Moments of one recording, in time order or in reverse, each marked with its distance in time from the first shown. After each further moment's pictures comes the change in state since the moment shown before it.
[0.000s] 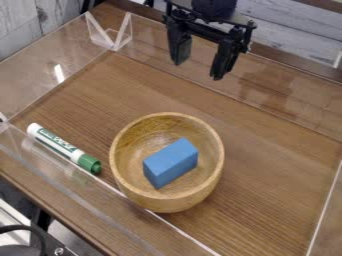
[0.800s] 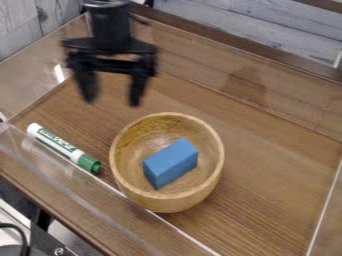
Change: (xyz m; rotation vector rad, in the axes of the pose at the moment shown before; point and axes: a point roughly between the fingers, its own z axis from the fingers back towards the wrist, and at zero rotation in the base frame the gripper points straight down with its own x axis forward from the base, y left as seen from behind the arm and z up) arm -0.082 0.077 -0.024 -0.064 -0.019 0.458
